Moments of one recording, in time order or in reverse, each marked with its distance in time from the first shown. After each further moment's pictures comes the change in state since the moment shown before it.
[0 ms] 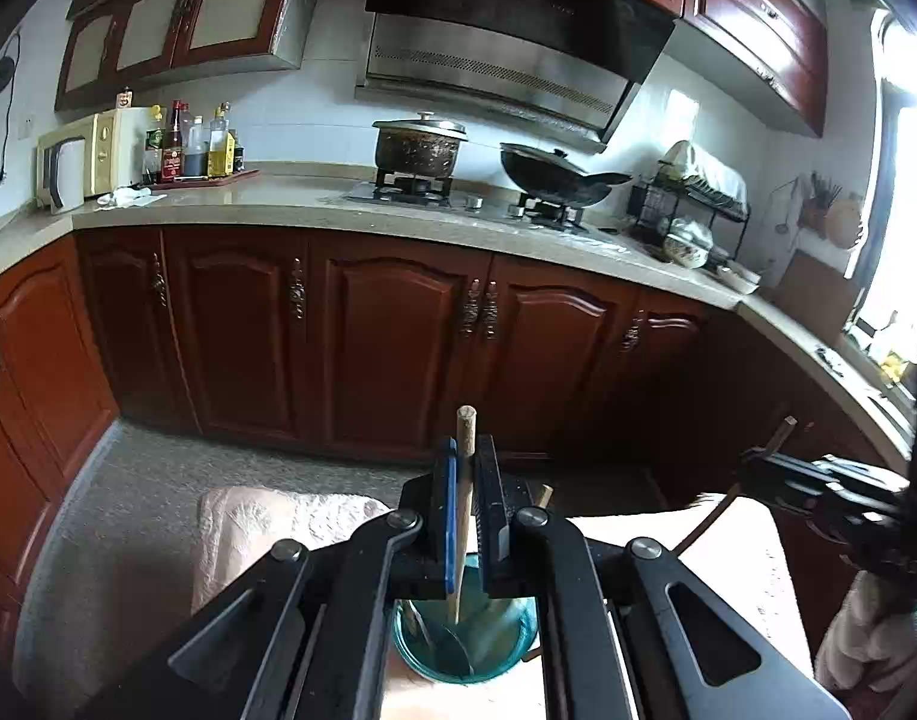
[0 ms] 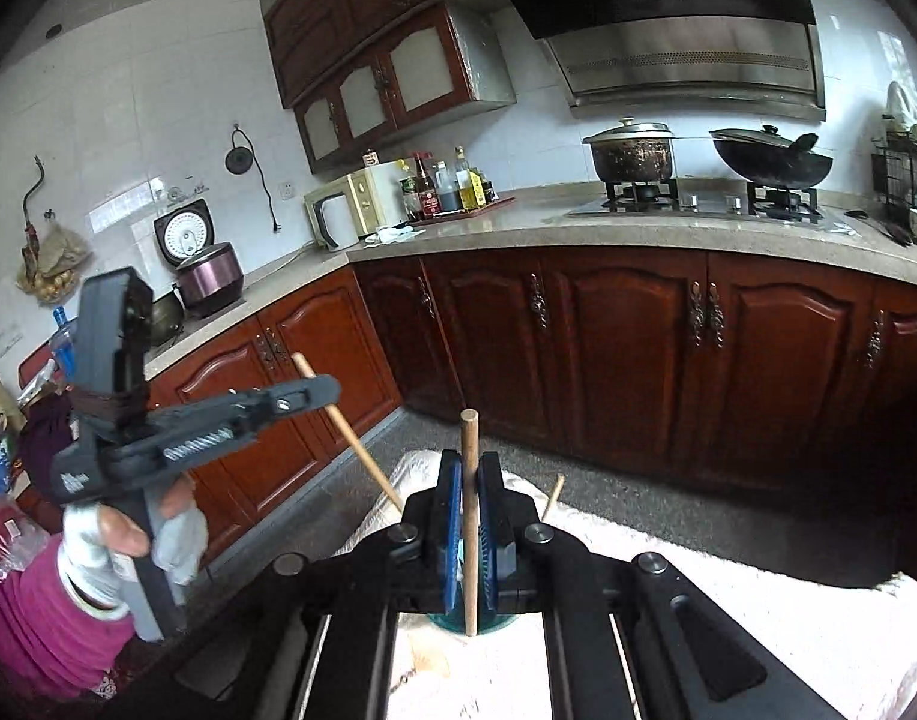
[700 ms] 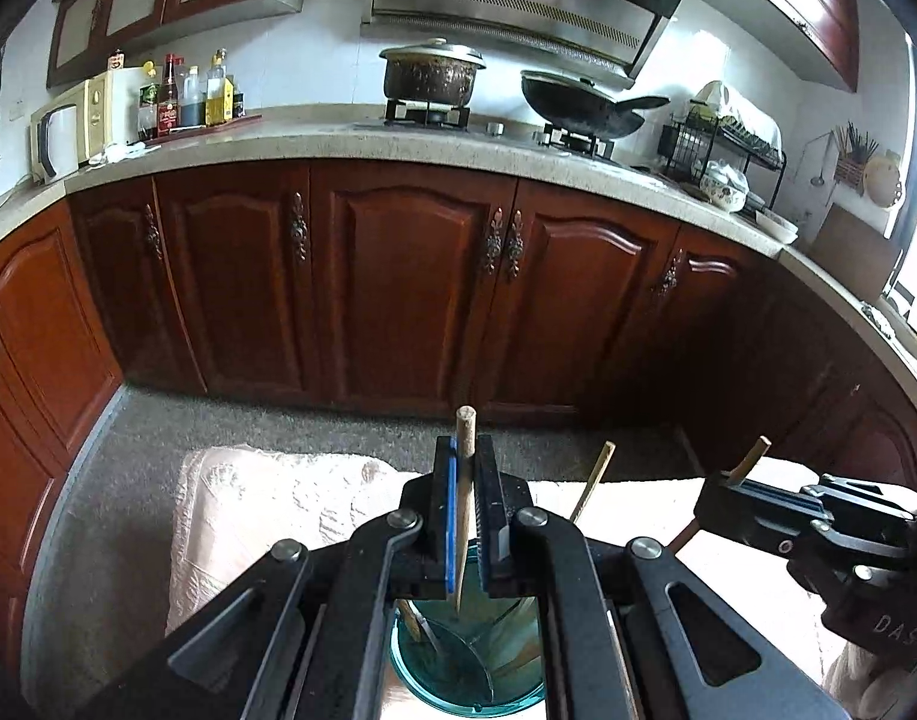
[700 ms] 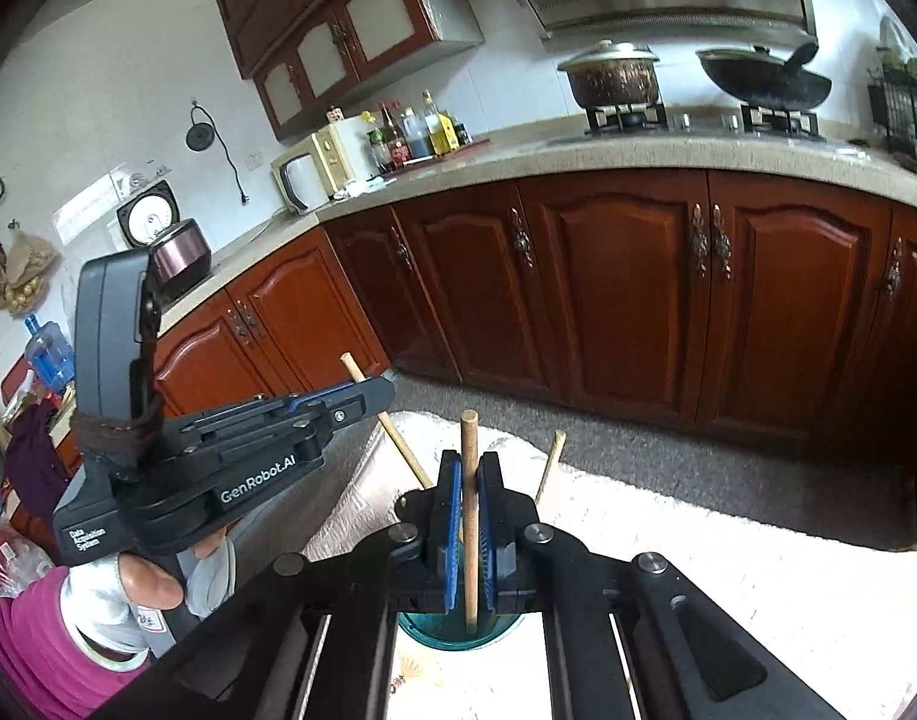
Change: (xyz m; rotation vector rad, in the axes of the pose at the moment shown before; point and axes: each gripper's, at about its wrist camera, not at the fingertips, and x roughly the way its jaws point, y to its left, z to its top) left arm 0.082 -0.001 -0.036 0.007 0.126 0.051; right arm 0.091 -0.034 -0.037 0.091 0.130 -0.014
